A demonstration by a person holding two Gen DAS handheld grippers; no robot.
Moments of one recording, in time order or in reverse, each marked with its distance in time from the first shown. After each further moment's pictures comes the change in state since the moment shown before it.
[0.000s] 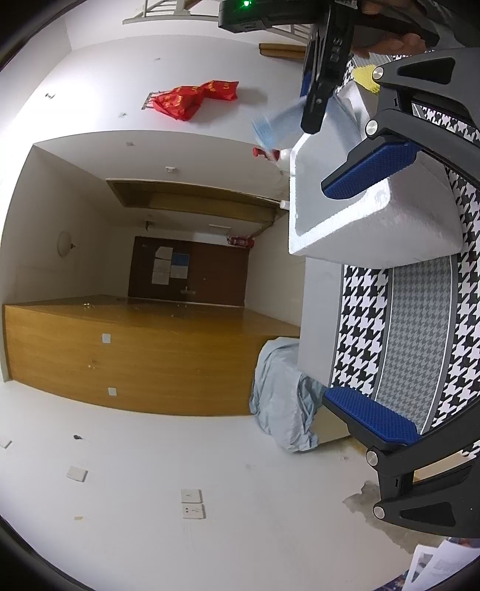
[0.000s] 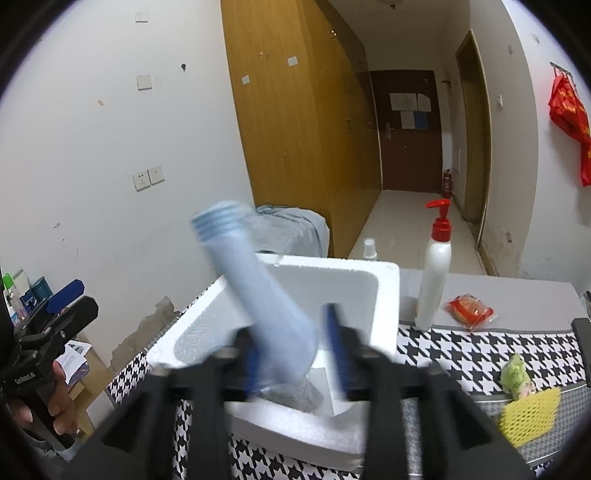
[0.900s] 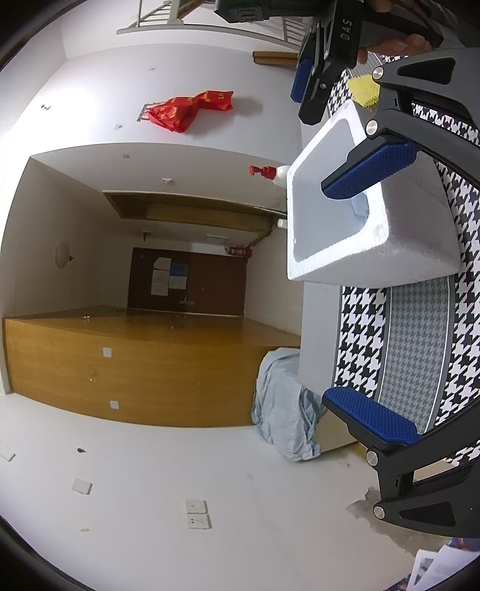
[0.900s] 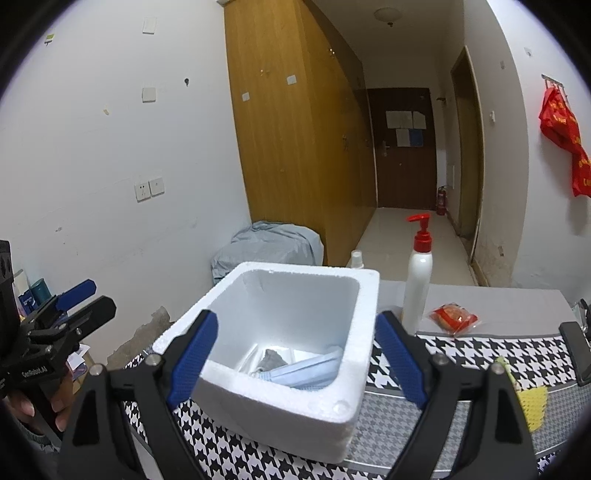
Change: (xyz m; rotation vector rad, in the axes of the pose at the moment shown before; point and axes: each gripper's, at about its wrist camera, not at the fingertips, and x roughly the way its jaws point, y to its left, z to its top) left arm -0.005 -0.023 0.002 0.028 0.003 -0.038; right arm -0.033 -0.006 -0.008 -0.016 -0.080 -0.012
